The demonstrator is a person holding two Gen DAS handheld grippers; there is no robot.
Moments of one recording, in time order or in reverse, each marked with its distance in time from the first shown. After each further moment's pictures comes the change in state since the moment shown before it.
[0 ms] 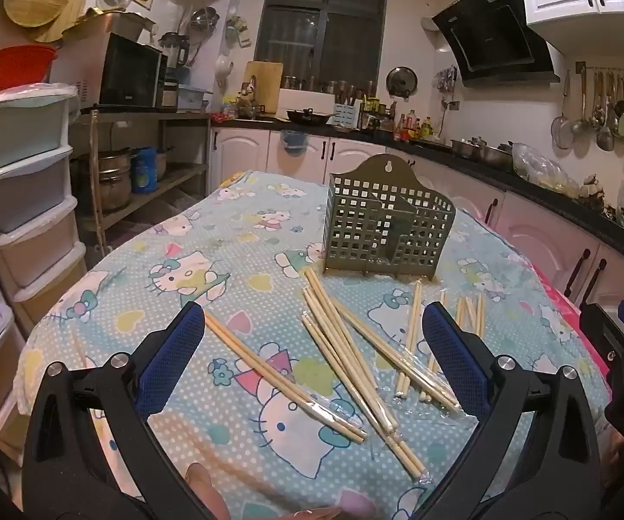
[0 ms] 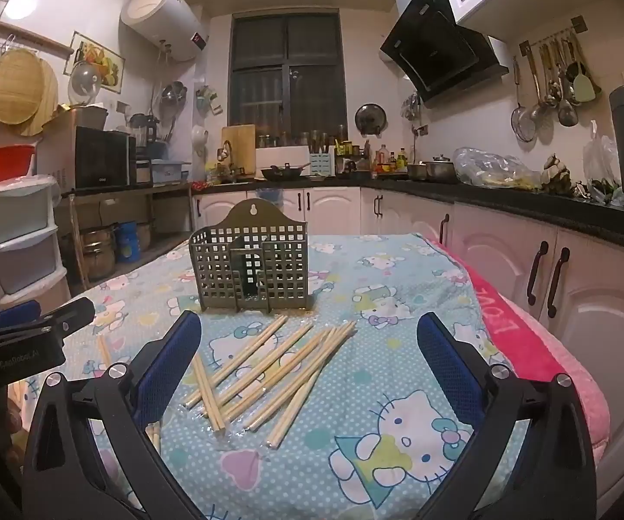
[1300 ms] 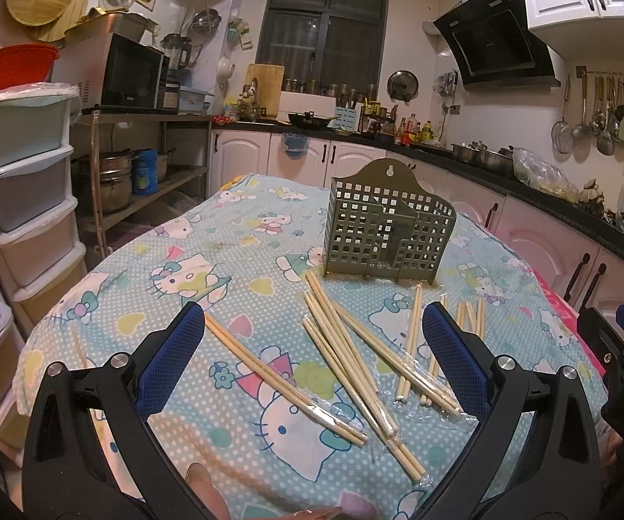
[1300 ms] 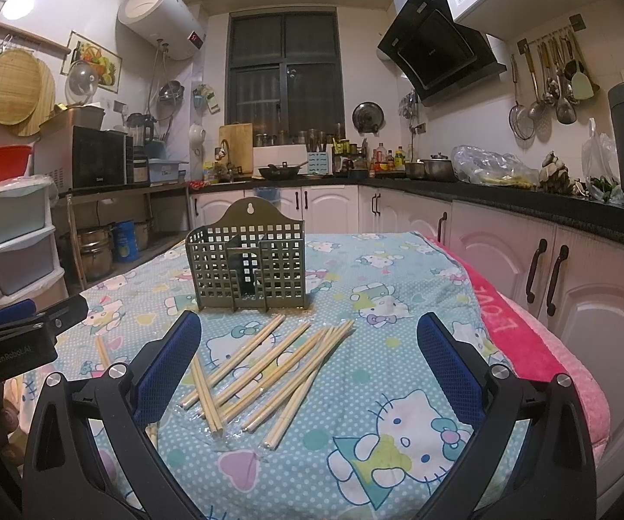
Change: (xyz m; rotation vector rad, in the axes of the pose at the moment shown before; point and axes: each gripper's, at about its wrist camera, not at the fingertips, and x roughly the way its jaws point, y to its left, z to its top) left arm 0.000 0.000 0.000 0.003 -0.009 0.004; right arm 0.003 0.000 -0.002 0.000 0.003 -0.003
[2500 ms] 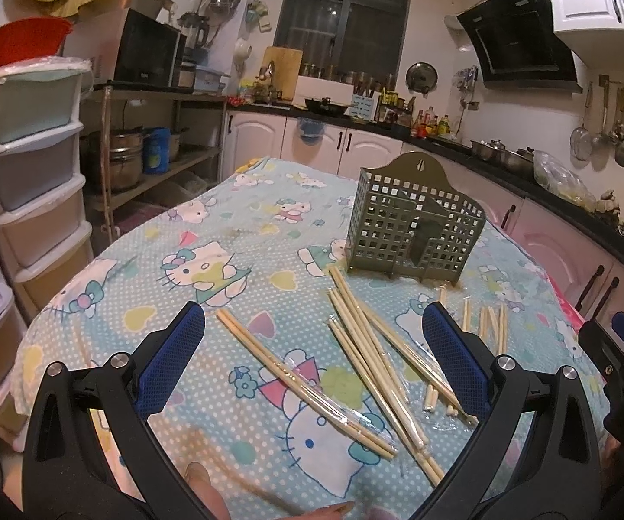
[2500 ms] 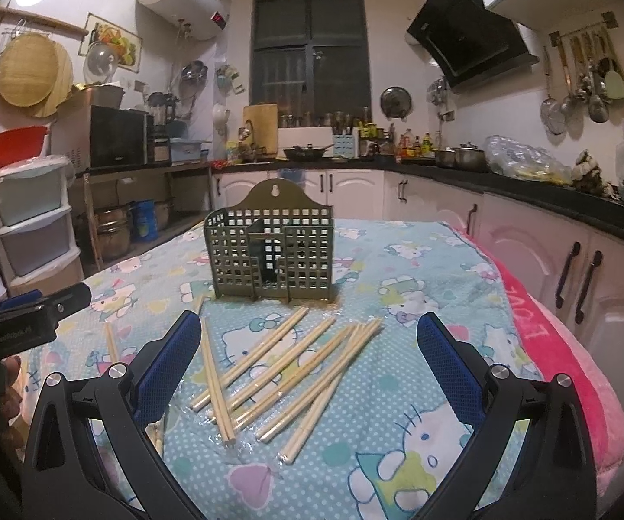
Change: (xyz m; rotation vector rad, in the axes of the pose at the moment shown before) left arm 0.022 0.028 0.010 -0.065 0.062 0.020; right arm 0.033 0.010 0.007 -0.045 0.069 0.088
